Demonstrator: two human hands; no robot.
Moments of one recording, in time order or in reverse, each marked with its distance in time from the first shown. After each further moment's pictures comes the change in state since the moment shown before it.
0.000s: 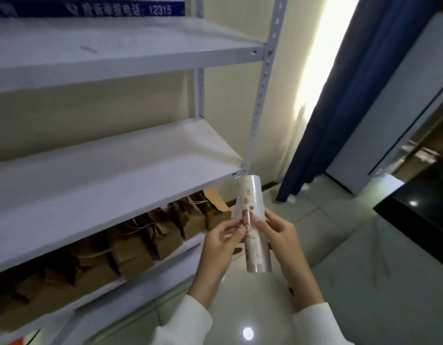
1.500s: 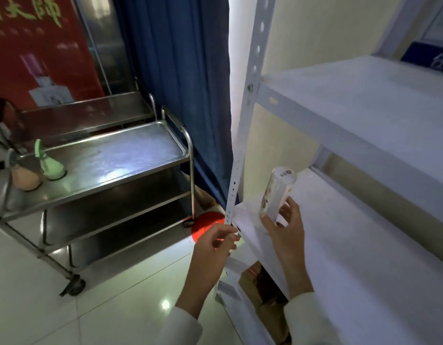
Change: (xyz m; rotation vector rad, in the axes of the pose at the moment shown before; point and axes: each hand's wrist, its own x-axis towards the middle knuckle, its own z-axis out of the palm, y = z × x) left_hand -0.188 0.048 -0.497 -0.011 1.564 0.167; right_hand 0.001 -0.051 0.705 -0.146 -1.095 -0.251
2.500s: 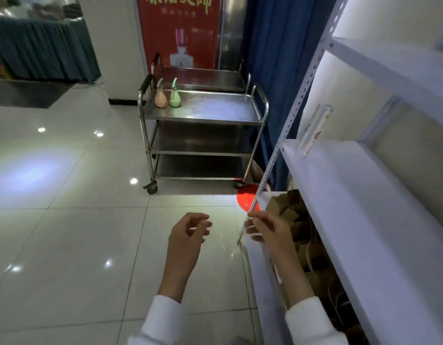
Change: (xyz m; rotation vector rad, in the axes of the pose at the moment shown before) left_hand -0.427 -0.050 0.017 -0.103 0.686 -0.111; right_hand -0.328 0.029 -0.151 0.050 -0.790 0.037
